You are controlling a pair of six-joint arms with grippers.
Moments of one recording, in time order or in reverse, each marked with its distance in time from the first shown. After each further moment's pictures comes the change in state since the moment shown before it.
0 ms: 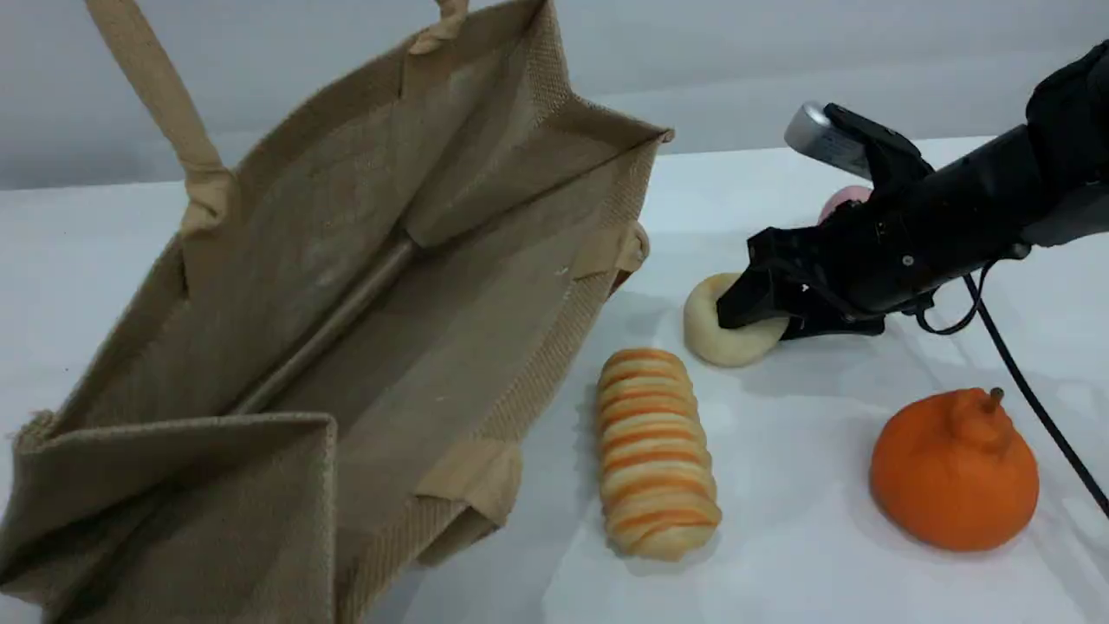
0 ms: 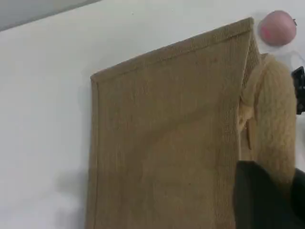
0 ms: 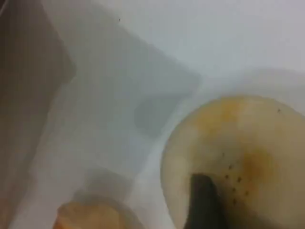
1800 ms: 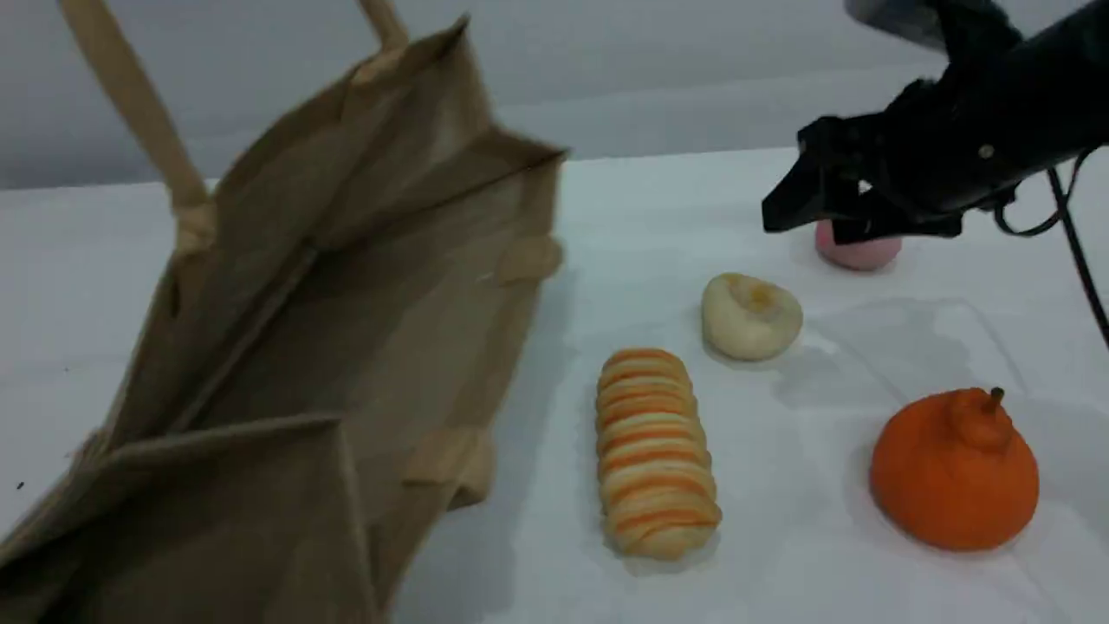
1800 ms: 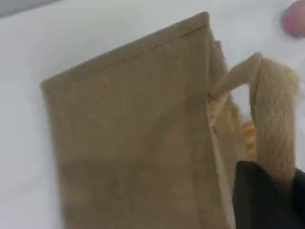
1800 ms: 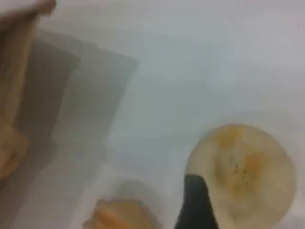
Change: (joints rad) left arm 0.000 -0.001 0.015 0.048 -0.006 -0.028; right arm 0.000 -0.284 0.149 -0.001 -0.109 -0.001
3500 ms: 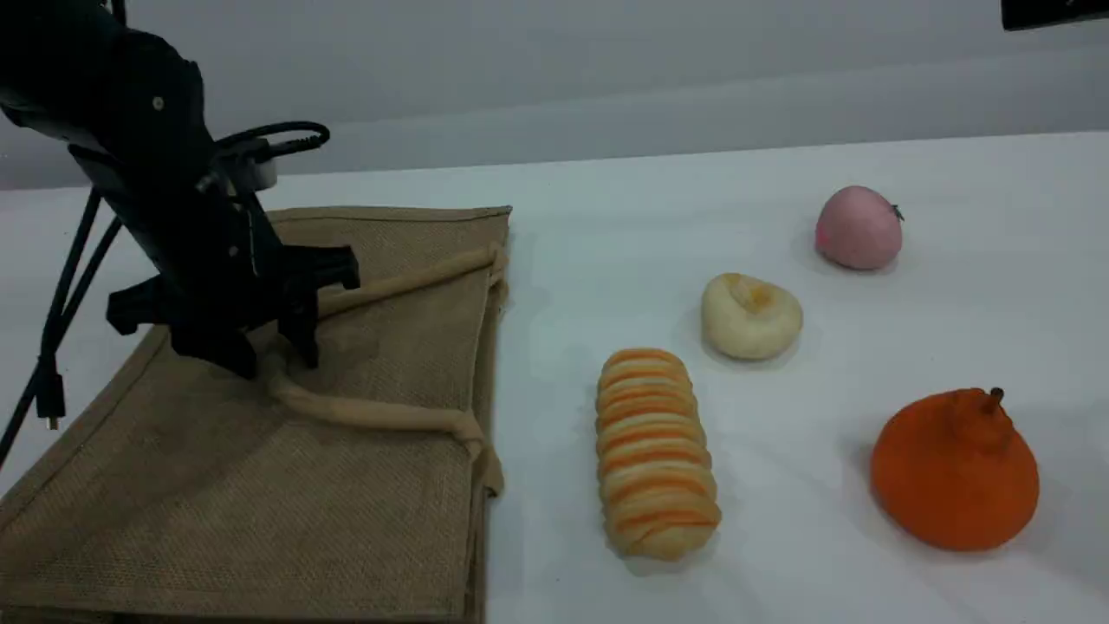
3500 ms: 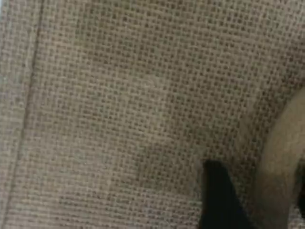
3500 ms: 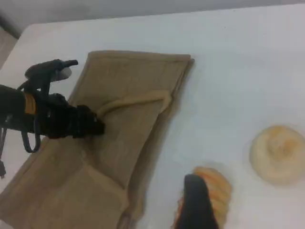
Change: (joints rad) left arm 0.001 0.698 0.266 0.466 -0.613 -0.844; right arm -0.089 -0.702 0.264 -0.460 0.160 0.522
